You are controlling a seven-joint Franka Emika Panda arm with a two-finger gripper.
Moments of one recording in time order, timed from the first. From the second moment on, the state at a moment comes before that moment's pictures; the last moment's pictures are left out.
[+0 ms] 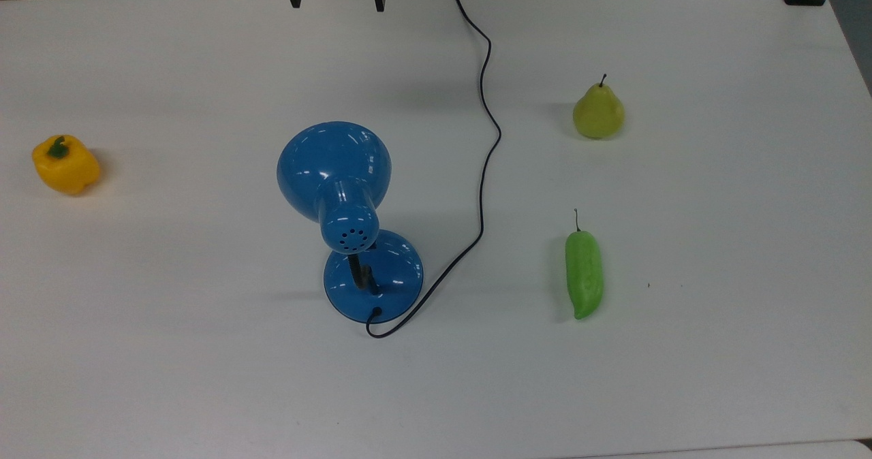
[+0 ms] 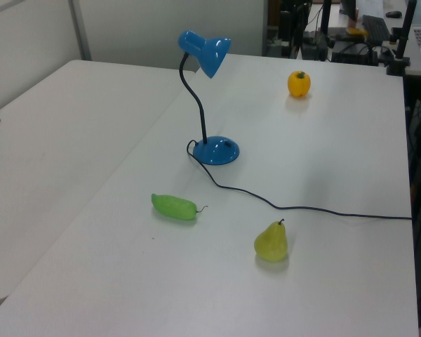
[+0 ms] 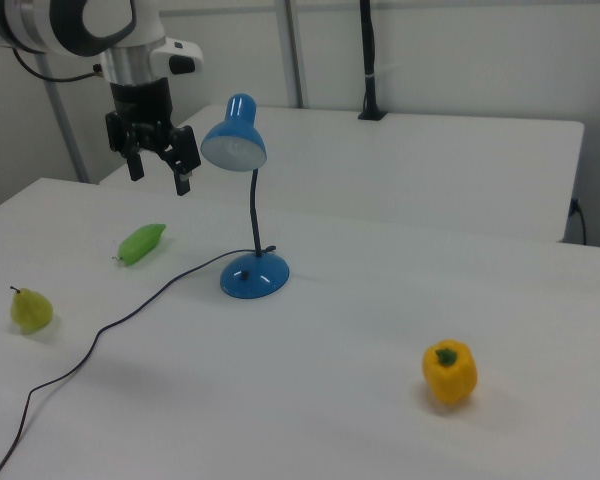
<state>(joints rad) 0.03 0.15 0.00 -1.40 0.06 1.53 0.05</state>
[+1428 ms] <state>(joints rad) 0.08 0.16 -0.01 -1.73 0.10 2.16 0.00</state>
